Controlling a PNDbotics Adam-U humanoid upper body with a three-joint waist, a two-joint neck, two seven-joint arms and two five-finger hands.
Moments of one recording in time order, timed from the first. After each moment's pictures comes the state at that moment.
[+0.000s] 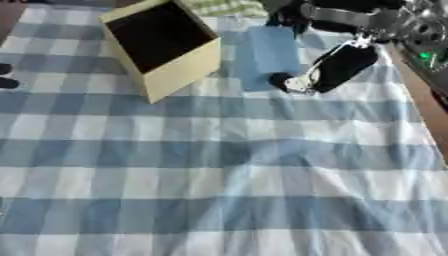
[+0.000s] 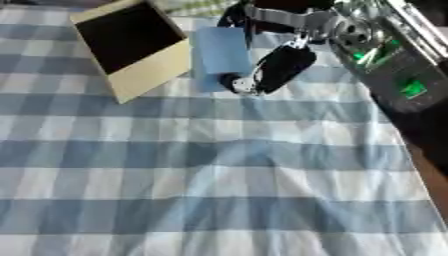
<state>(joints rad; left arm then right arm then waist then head) -0.16 0.36 0.03 -1.99 -0.06 -0.33 0.28 -1.06 -0.66 0.47 -1.65 0.46 0.13 0.65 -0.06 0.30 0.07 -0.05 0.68</state>
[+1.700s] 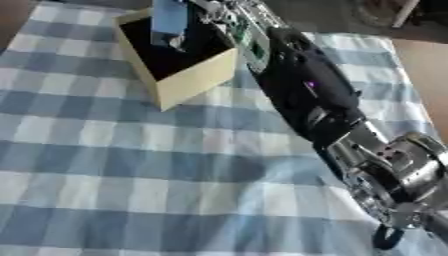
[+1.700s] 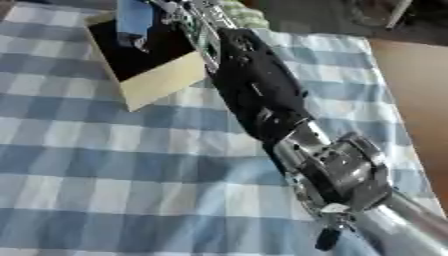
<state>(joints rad) -0.22 0.34 -0.01 -1.99 -0.02 -0.33 0.22 -1.41 -0.14 0.08 -0.67 1.08 -0.05 0.25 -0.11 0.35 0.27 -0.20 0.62</state>
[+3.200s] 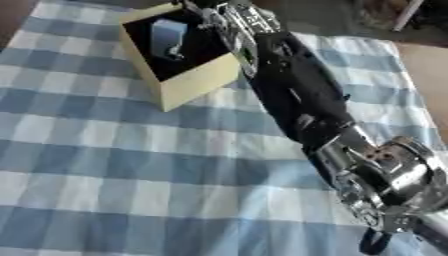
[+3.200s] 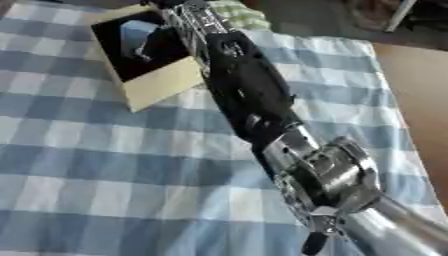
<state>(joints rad) -0.23 0.34 -0.02 -1.99 -0.01 -0.31 0.19 -1.42 -0.13 0.03 -0.67 1.33 -0.02 0.36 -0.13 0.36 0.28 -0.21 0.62</state>
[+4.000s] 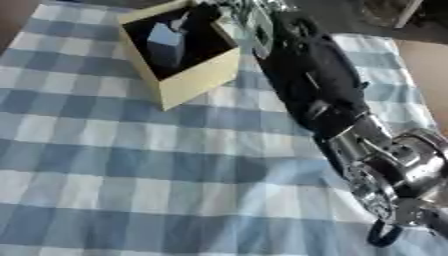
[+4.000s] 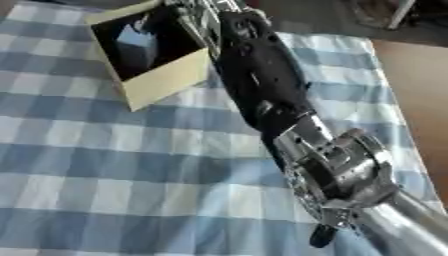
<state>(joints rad) -0.22 0.34 -0.02 -1.99 -0.01 -0.30 0.20 -1.47 -0.18 0.06 -0.78 1.14 -0.08 0.39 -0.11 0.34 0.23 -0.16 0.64</state>
